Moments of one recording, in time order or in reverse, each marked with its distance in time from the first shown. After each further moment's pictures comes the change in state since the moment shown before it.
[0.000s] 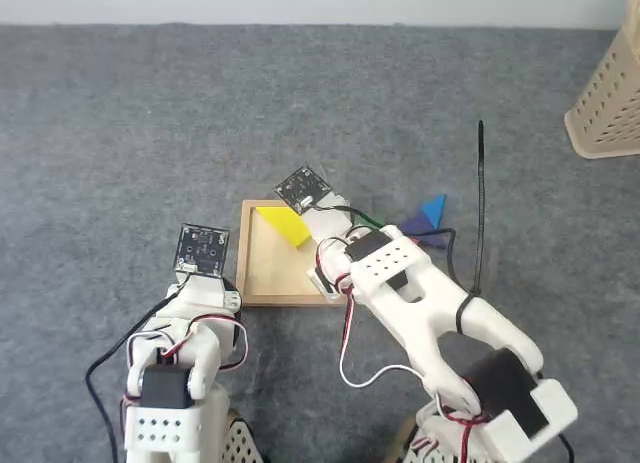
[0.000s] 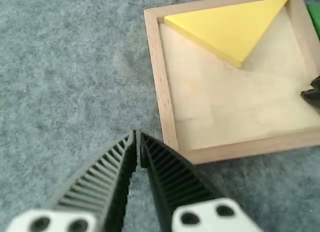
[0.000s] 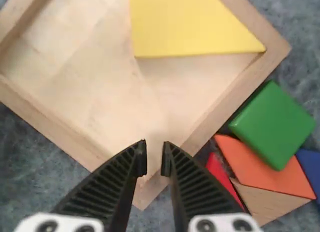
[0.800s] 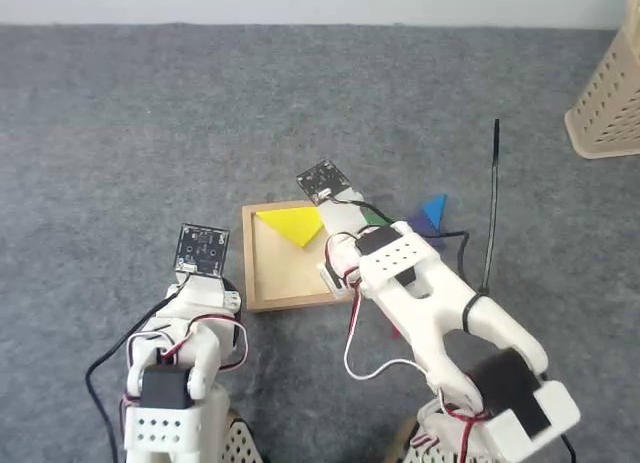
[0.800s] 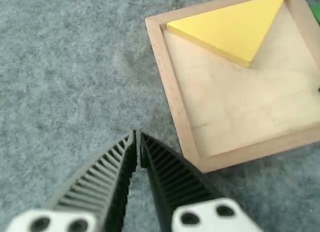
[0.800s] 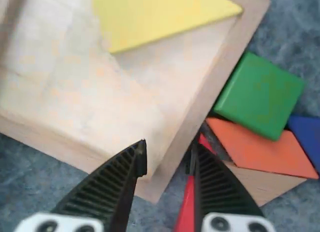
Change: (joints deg) left arm 0.0 0.0 0.0 0.0 0.0; right arm 3.3 0.1 0.0 2.5 -5.2
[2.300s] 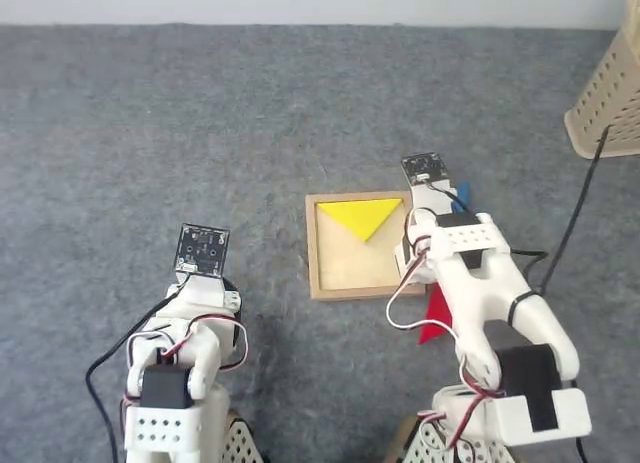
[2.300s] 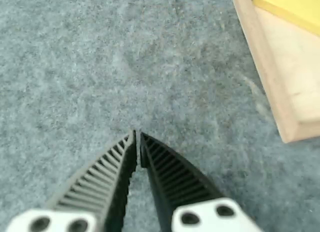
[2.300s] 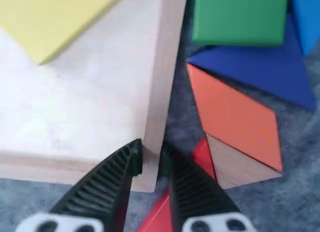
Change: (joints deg) left arm 0.0 0.0 0.0 0.0 0.0; right arm 22.0 -0.7 2.7 4.7 2.1
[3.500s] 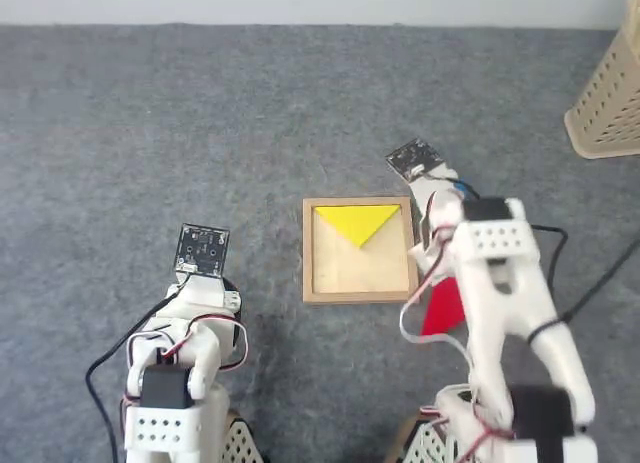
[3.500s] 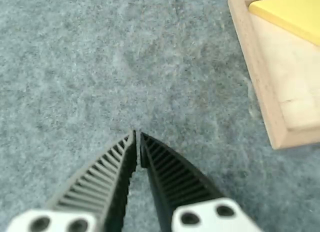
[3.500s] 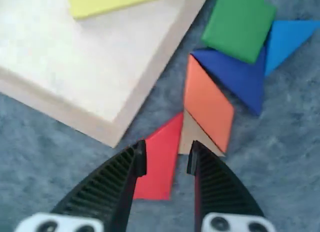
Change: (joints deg) left arm 0.0 0.0 0.0 0.0 0.0; right arm 5.5 -7.9 -9.3 17.0 26.5
